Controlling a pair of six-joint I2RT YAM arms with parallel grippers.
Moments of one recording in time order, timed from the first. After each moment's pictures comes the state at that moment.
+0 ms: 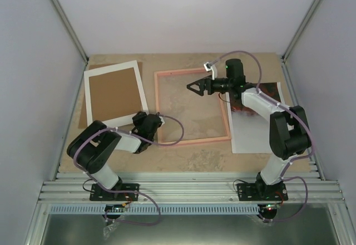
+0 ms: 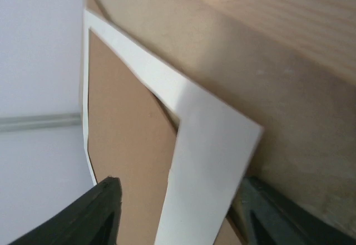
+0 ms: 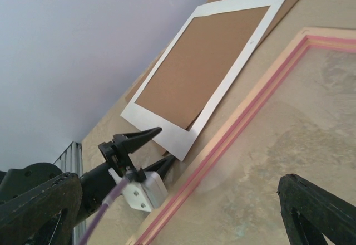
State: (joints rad) left arm -0.61 1.62 0.42 0.47 -0.75 0.80; right arm 0.36 1.76 1.22 0.05 -0.88 0.29
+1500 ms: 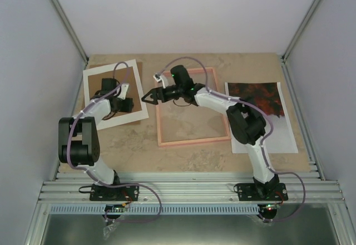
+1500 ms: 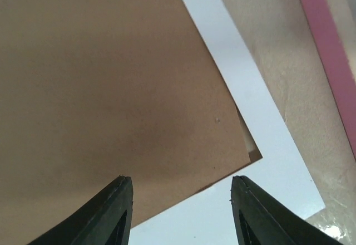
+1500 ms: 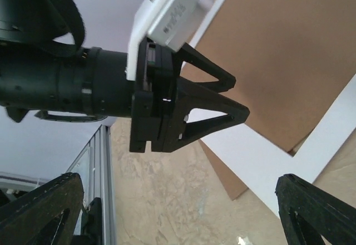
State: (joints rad) left arm 0.01 1.62 0.96 -0.33 0.17 0.15; right arm 0.71 2.18 1.67 0.03 -0.79 0.47
